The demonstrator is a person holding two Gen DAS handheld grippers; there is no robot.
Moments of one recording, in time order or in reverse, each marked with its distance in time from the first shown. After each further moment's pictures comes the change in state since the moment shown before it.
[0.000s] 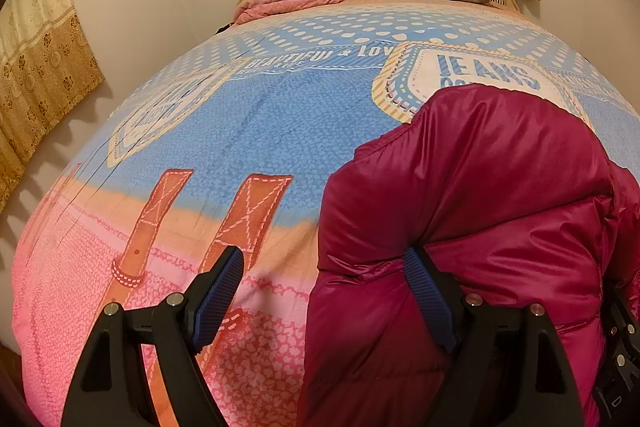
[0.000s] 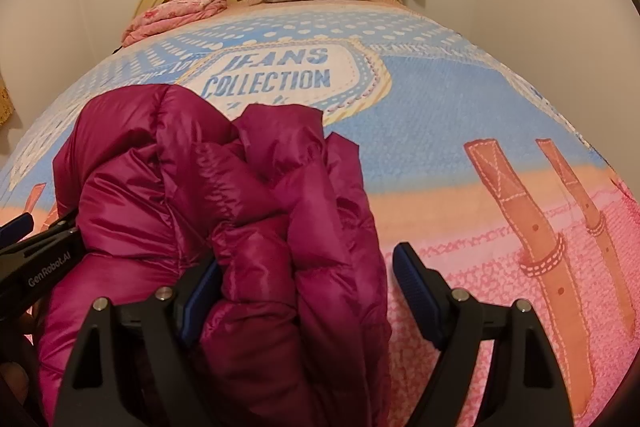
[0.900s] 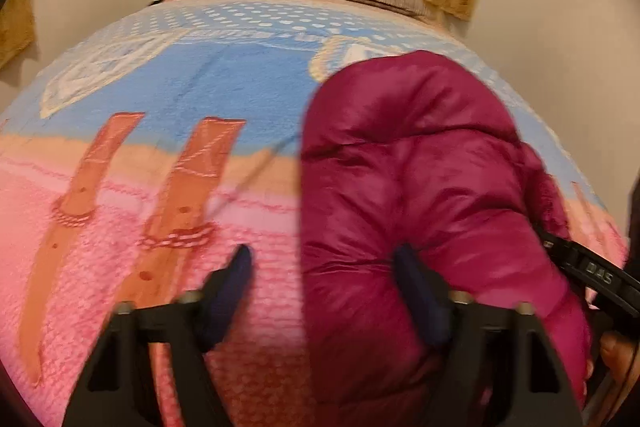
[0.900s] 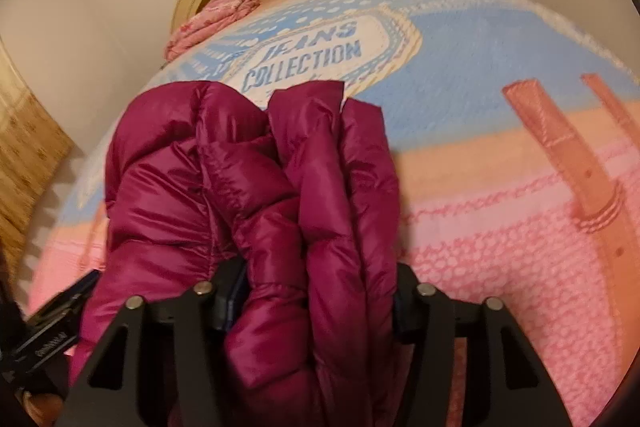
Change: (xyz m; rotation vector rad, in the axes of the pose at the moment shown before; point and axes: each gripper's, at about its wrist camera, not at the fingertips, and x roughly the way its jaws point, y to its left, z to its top) left arm -0.030 0.042 -0.045 -0.042 0.017 -0.445; right arm 0.003 -0.030 -0.012 0.150 0.077 0.334
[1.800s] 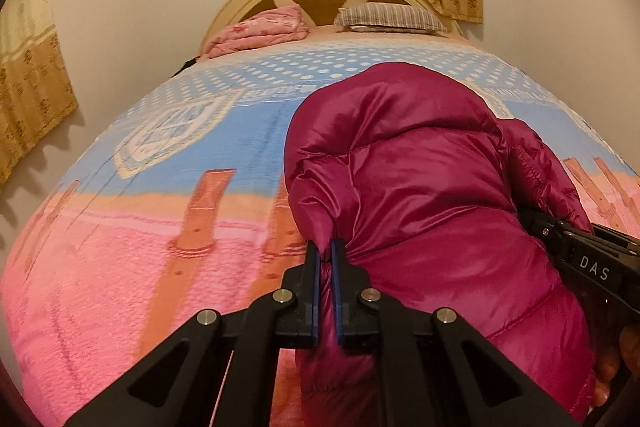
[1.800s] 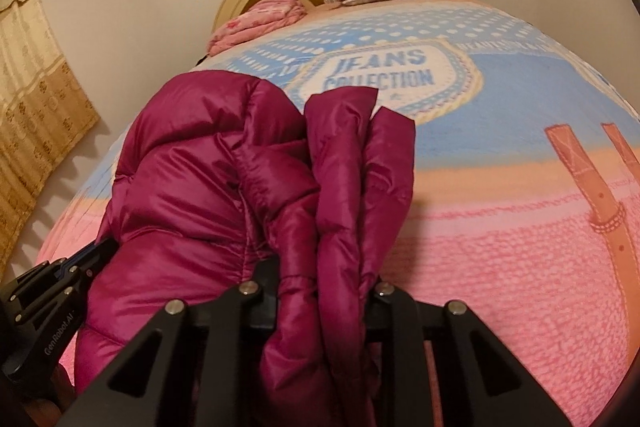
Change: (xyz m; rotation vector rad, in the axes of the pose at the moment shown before) left arm -0.085 0.014 -0.007 0.132 -0.131 0.256; right arm -0.023 0.082 -0.016 -0.160 -0.055 0.032
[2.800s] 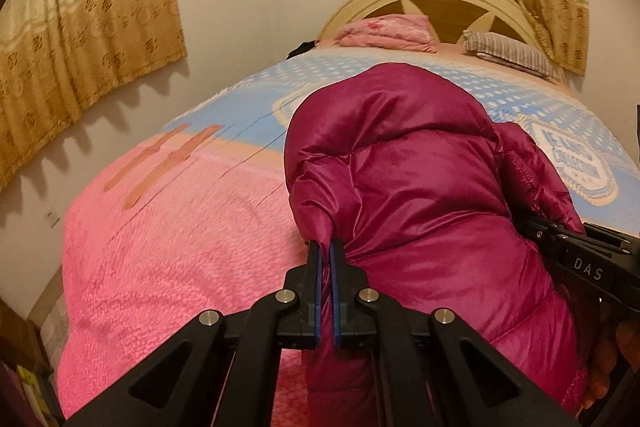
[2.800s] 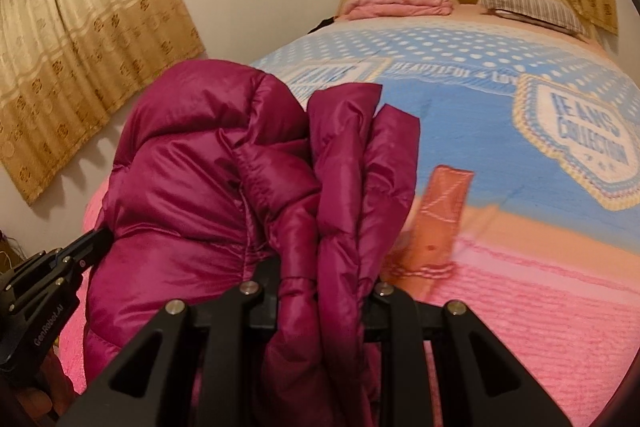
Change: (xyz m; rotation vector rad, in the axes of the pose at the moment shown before) left arm -0.046 0.211 -0.046 -0.248 0.004 0.258; right arm 0.069 0.211 0.000 -0.294 0.094 0.270
